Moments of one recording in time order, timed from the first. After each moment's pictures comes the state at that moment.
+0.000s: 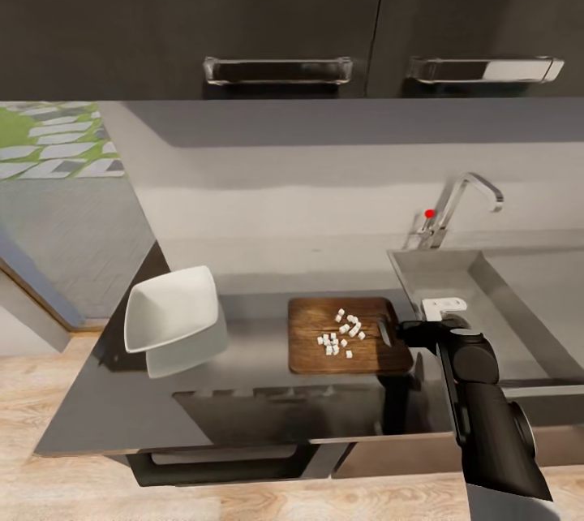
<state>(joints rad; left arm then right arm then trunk) 0.19 0.06 -0.22 -0.39 0.19 -0.66 0.09 -0.48 0.06 -0.16 -1.60 0.42 0.98 0.24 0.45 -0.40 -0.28</state>
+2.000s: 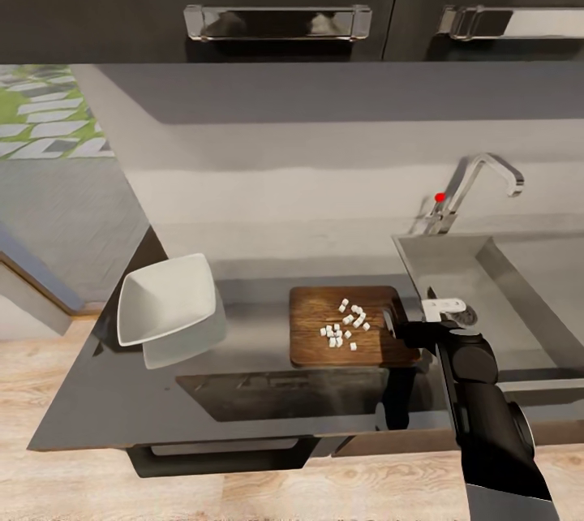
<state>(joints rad) 0.19 0.06 -0.22 -0.39 0.19 -0.66 0.09 -0.48 0.06 -0.16 -1.60 0.42 0.98 0.24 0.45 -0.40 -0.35</state>
